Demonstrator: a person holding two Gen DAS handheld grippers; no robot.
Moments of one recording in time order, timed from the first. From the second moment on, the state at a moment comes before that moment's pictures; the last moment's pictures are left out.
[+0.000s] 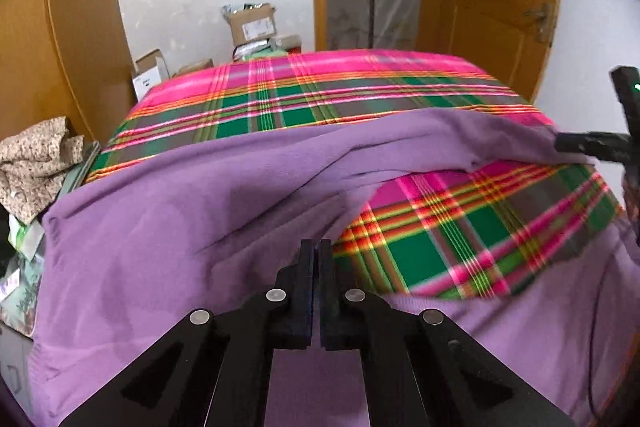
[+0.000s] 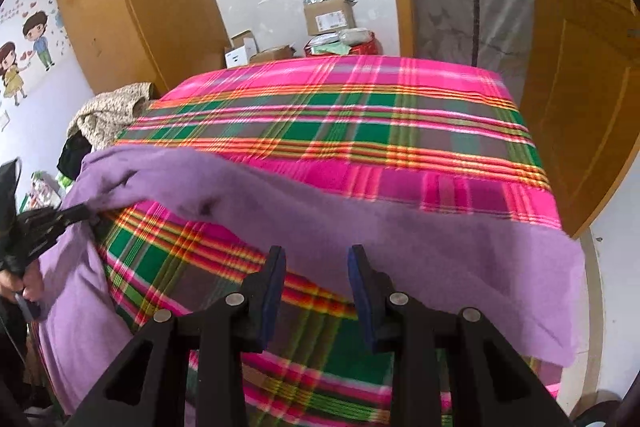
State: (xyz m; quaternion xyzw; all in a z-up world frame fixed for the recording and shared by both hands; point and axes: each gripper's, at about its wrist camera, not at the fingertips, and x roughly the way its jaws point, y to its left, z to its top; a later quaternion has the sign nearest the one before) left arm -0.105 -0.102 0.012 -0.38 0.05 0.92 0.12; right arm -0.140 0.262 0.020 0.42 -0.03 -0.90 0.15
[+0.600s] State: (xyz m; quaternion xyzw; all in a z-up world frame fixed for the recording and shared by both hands) left arm -0.087 -0.126 0.019 -0.37 -0.01 0.92 0.14; right arm -0.195 0.268 -0.001 0.45 0.02 -0.88 0.15
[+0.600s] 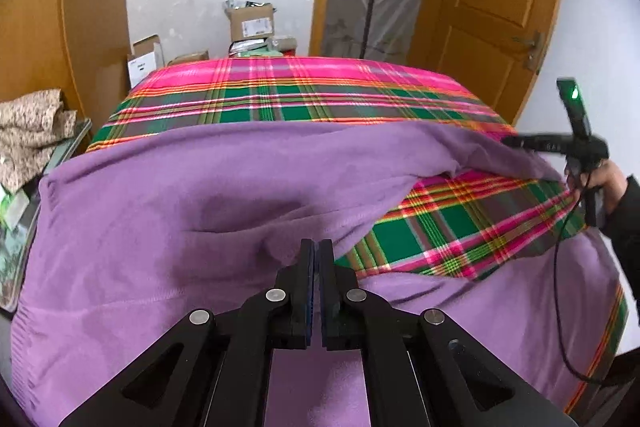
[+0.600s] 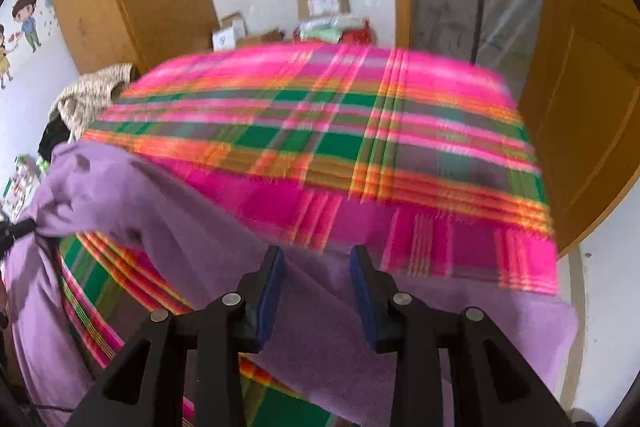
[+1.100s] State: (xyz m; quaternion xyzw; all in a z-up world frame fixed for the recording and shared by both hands) left arm -0.109 -0.117 0.005 -0.39 -0.05 0.91 0.12; right arm -0.204 0.267 0.000 0.45 0.08 -0.87 0.18
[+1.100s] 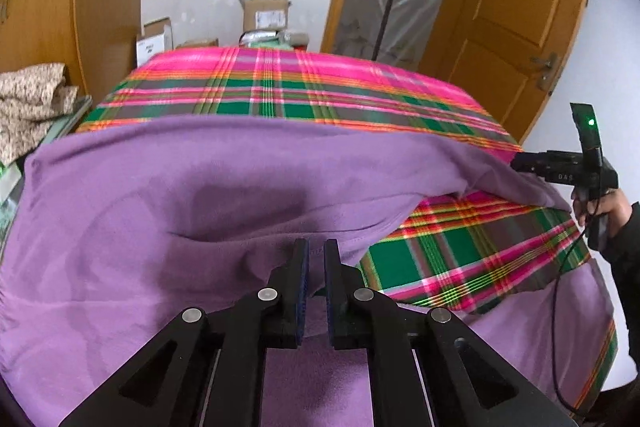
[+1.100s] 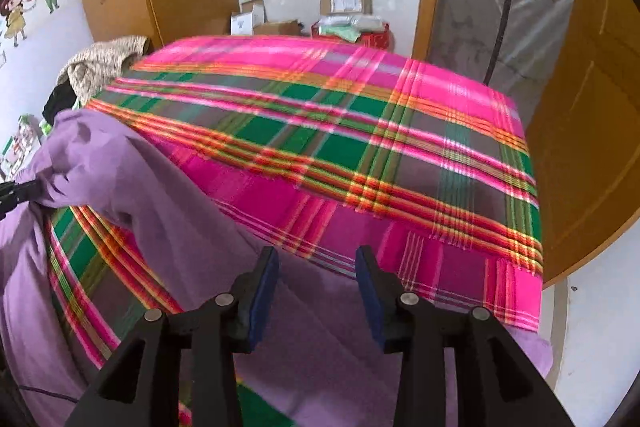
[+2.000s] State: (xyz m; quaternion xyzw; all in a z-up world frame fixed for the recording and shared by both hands) left arm -0.115 -0.109 -0.014 -0.41 -0.05 0.90 0.13; right arm -0.235 0.271 0.027 0.41 0.07 -0.89 0.18
